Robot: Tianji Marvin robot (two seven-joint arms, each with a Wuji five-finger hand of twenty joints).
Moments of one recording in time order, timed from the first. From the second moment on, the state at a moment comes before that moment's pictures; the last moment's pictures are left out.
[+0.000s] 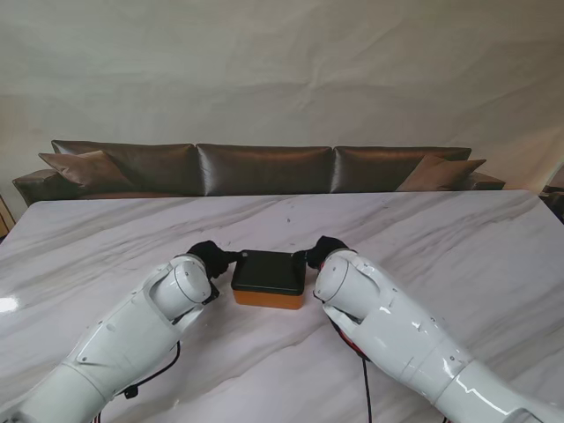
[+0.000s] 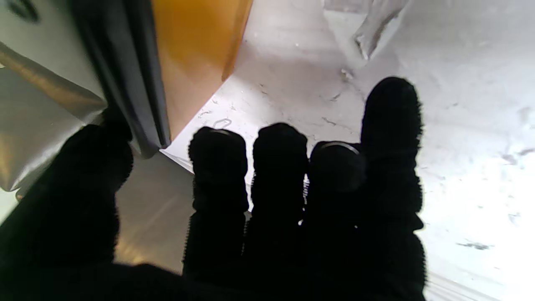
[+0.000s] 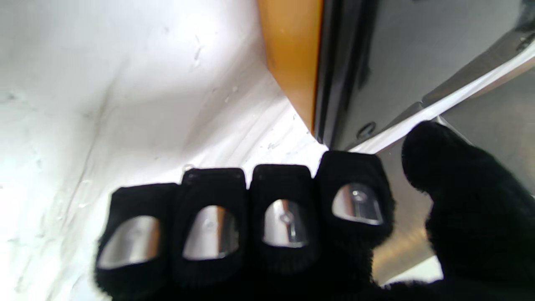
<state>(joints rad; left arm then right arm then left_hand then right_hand) 1.07 -1.24 -0.86 -1.13 0.27 0.53 0.04 -1.06 -1.26 0.77 -1.28 -0.29 0.74 -0.03 0.40 -0.40 0.38 -0.03 1.10 -0.14 1.26 0.87 1.14 0.01 1.04 0.91 0.98 0.12 1.24 1.04 0.96 0.10 0.87 0.53 0.28 -0.50 0.77 0.17 1.29 -0.21 1.52 0.95 1.38 -0.04 1.42 0.98 1.29 0.09 1.55 0.91 1.04 0.21 1.81 0.69</state>
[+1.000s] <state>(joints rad) 1.19 -1.15 -0.90 -1.38 0.35 0.56 -0.12 -1.13 -1.18 0.74 -1.43 -0.33 0.76 0.13 0.47 -0.41 0.40 -0.03 0.99 -0.13 1.31 0.98 1.08 0.02 1.06 0.93 0.92 0.14 1.22 1.05 0.90 0.12 0.87 0.55 0.23 -0.57 0.89 0.46 1.29 -0.22 1.50 0.97 1.38 -0.04 1.42 0.98 1.29 0.09 1.55 0.91 1.03 0.21 1.81 0.70</state>
